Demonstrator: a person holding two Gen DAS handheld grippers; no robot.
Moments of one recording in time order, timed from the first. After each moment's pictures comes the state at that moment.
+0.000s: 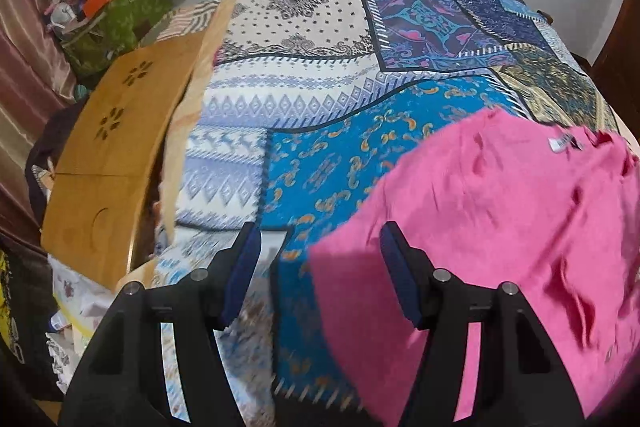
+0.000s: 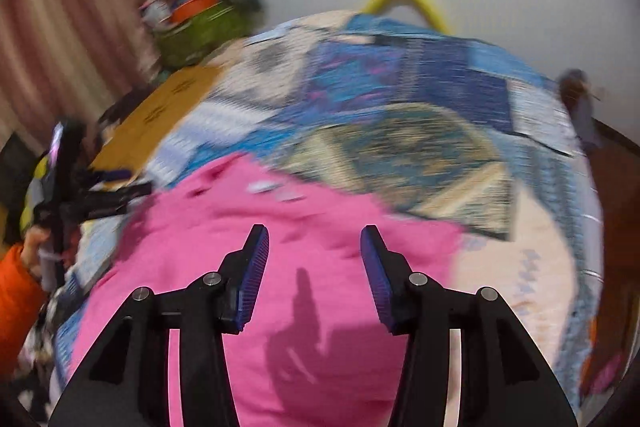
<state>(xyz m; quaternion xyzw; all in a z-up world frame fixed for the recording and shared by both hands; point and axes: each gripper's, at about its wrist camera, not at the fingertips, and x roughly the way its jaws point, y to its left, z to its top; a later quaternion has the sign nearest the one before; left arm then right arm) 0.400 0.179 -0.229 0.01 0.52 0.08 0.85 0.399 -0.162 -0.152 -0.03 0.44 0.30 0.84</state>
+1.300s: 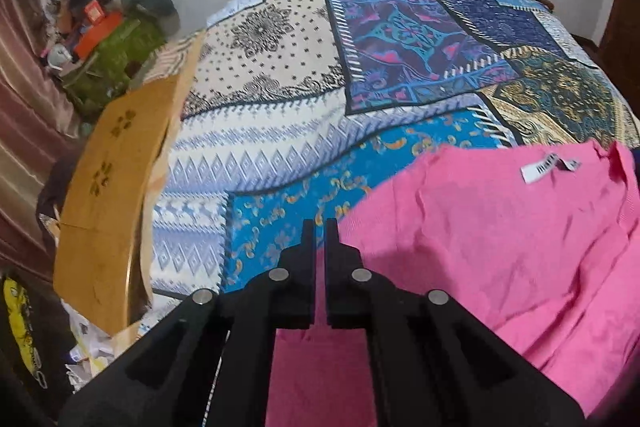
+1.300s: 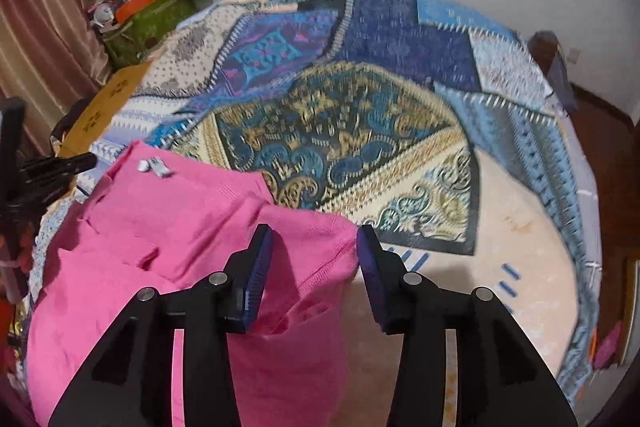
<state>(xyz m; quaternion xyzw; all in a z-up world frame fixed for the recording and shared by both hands) 0.452 0.134 -0.232 0.06 0.50 0.08 0.86 0.460 -0.183 -0.213 -0.03 0.49 0.24 0.84</state>
